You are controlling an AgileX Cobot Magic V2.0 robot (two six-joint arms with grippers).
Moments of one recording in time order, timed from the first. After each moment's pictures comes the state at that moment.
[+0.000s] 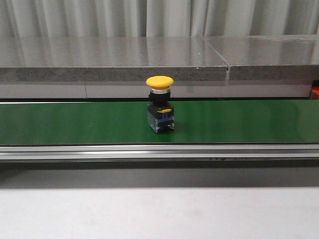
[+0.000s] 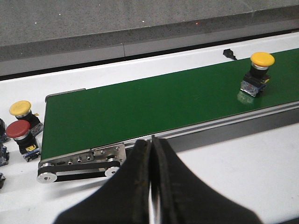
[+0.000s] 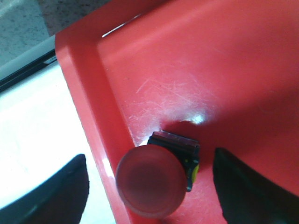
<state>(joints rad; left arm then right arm) -0.10 0.14 -0.66 -0.14 0.99 0.18 -0.47 2.13 -1.78 0.37 0.85 -0.13</state>
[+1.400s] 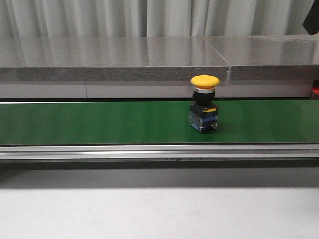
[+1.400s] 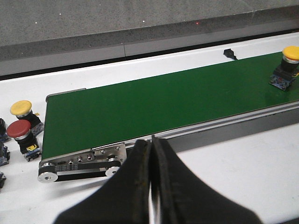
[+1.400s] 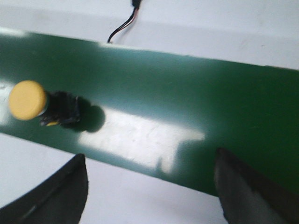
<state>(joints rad) -0.10 0.14 -0.66 -0.14 0.99 0.18 0.01 1.26 -1.09 0.35 0.89 -0.28</state>
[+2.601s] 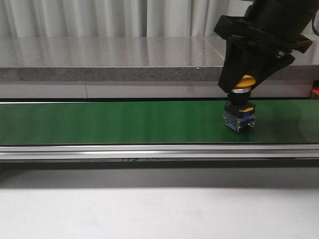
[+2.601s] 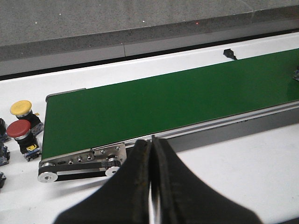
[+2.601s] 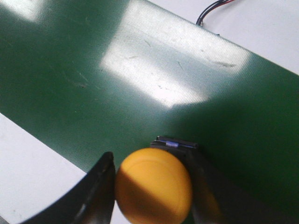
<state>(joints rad) -0.10 0.14 -0.66 -0.14 0.99 0.18 0.28 1.62 -1.23 0.34 0.82 -0.34</state>
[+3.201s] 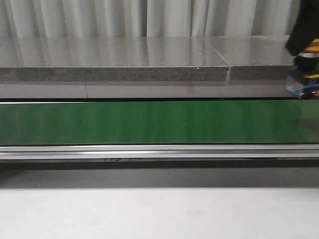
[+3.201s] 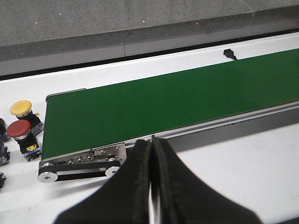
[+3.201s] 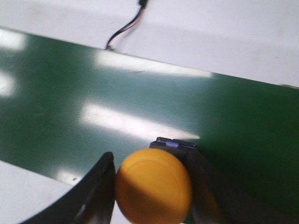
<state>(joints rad) -0.10 0.14 -0.66 -0.14 0.99 0.18 -0.01 1.35 -1.09 0.34 0.78 -0.29</state>
